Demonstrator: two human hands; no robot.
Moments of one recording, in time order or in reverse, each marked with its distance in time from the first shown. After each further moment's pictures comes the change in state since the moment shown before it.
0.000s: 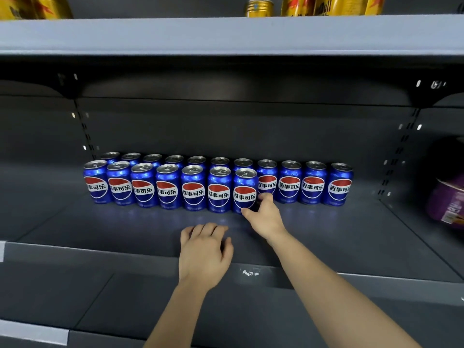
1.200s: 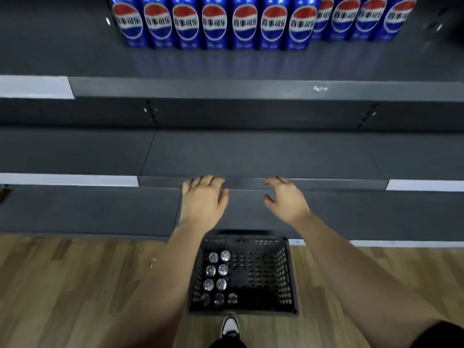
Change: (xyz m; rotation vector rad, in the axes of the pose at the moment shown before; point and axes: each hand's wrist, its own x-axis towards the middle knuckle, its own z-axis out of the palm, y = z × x) left_hand -0.253 -0.152 -0.023 -0.108 -0.389 0.042; right_hand -0.283 0.117 0.156 -0.591 -0.245 -0.015
